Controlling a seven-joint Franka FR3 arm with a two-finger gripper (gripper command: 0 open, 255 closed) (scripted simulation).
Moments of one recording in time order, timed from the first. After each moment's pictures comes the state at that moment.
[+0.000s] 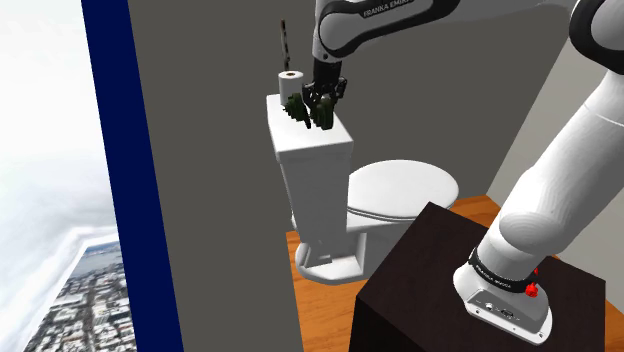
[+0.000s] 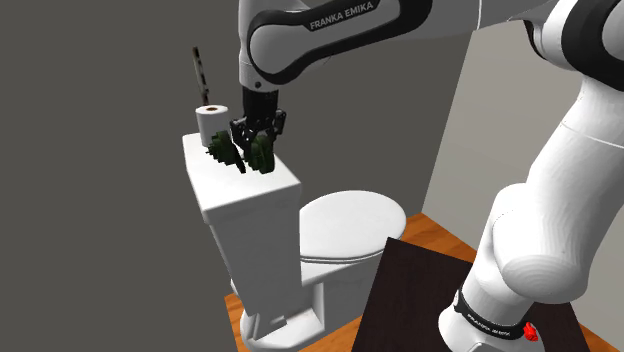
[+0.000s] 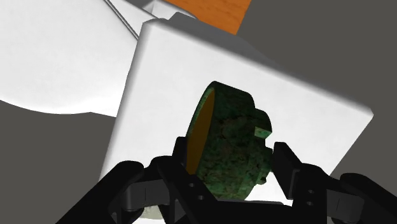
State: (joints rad) arm -0.06 -0.11 0.09 -1.97 -0.03 2.05 0.33
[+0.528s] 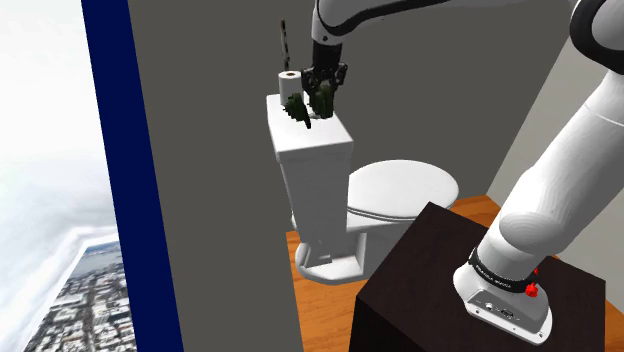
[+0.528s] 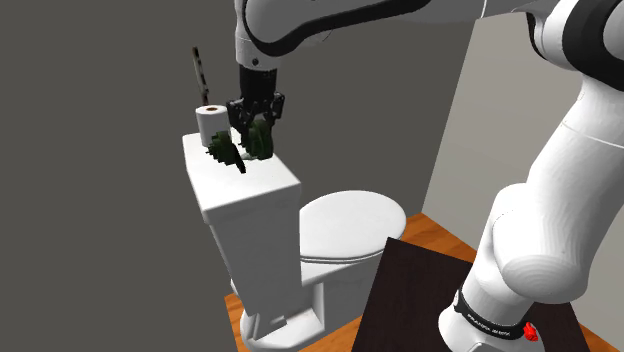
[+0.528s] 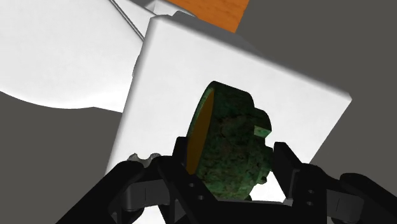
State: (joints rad) arm -0.06 -0.11 0.09 -1.86 -0.03 1.95 0.33
